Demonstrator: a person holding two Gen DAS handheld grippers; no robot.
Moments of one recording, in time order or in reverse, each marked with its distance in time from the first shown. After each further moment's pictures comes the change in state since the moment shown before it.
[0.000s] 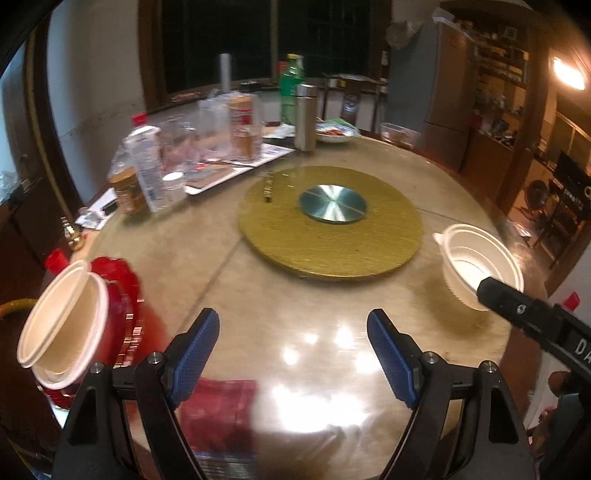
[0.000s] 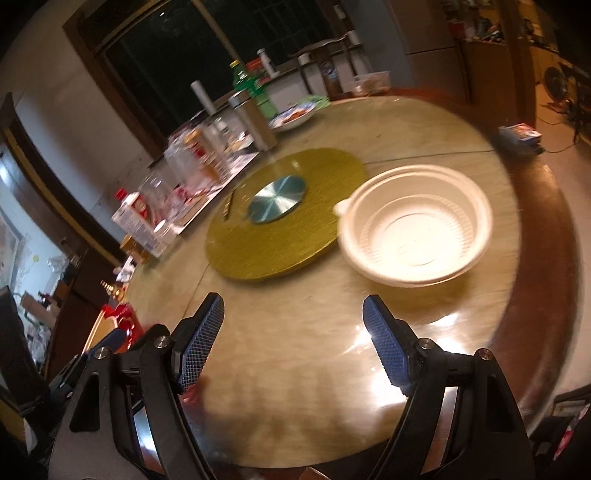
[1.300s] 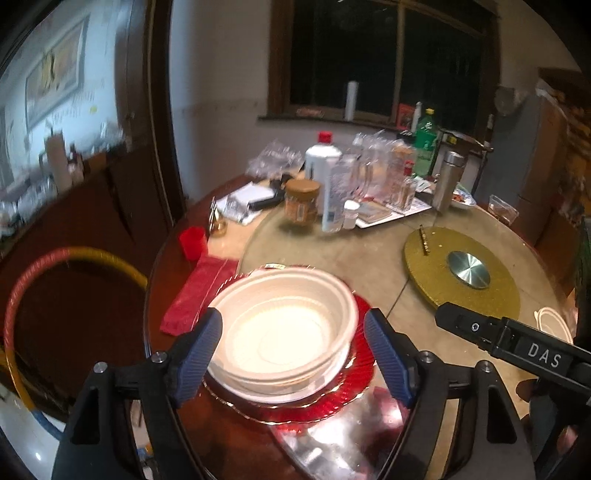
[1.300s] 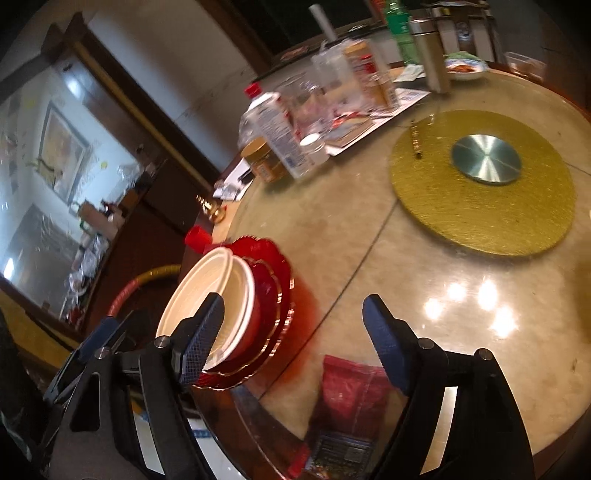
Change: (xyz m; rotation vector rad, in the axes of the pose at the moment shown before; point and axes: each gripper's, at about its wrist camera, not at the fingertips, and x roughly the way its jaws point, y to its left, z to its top) left arm -0.081 0.179 -0.015 -0.262 -0.133 0.291; right arm 0.085 0.209 -0.039 -0.241 0.269 0.311
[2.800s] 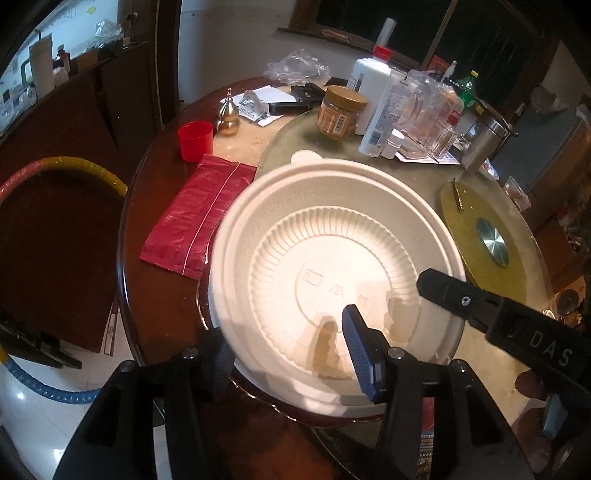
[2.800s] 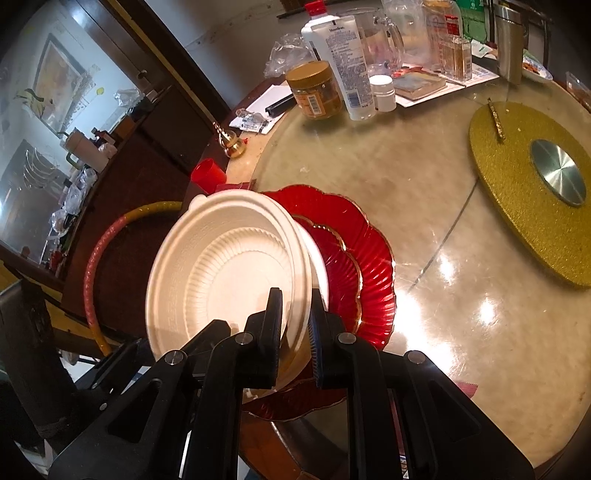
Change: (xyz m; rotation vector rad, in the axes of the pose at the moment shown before) left arm 0.088 0.075 -0.019 -0.191 0.369 -0.103; right arm 0.097 0.088 0.008 -0.149 0.255 -0.049
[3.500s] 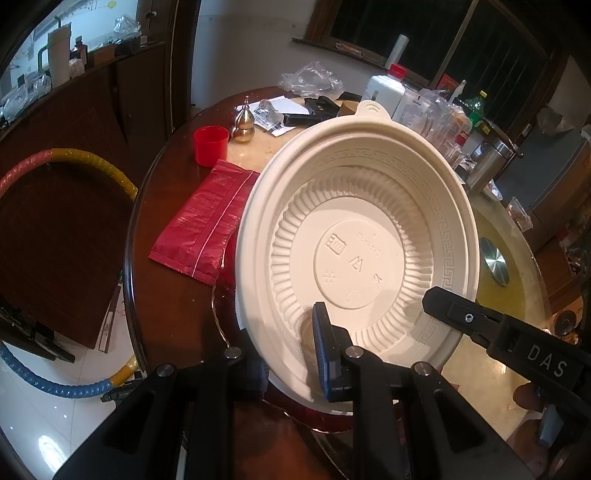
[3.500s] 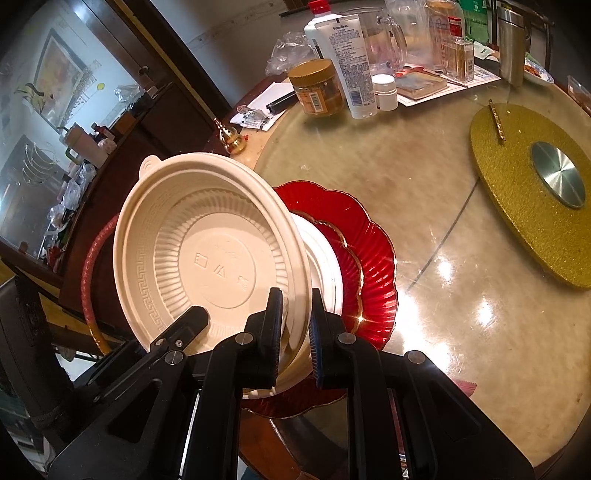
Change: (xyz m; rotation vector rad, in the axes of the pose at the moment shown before) left arm -0.003 0.008 -0.001 -0.056 -0.049 -0.002; right arm 0.003 0.003 -0.002 -0.016 0.012 -0.015
